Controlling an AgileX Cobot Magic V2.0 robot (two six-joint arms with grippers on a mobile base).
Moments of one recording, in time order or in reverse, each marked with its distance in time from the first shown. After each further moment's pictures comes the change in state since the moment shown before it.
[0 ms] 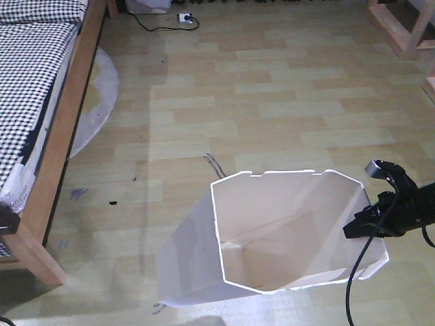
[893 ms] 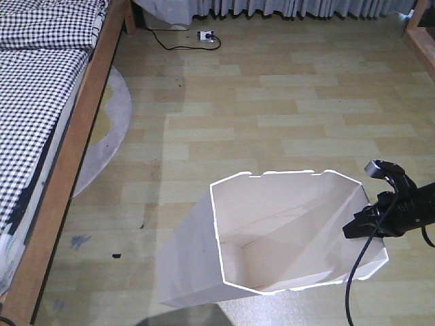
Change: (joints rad) left arm 0.000 0.000 0.000 0.000 0.000 0.000; right arm 0.000 0.000 0.000 0.000 0.001 0.000
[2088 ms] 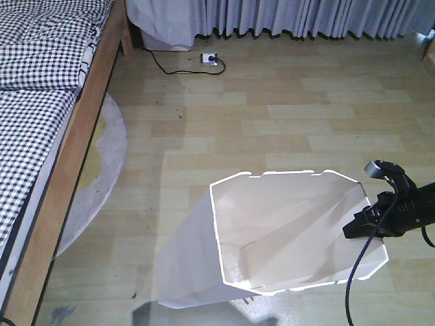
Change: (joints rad) left arm 0.000 0.000 0.000 0.000 0.000 0.000; right arm 0.000 0.000 0.000 0.000 0.000 0.000
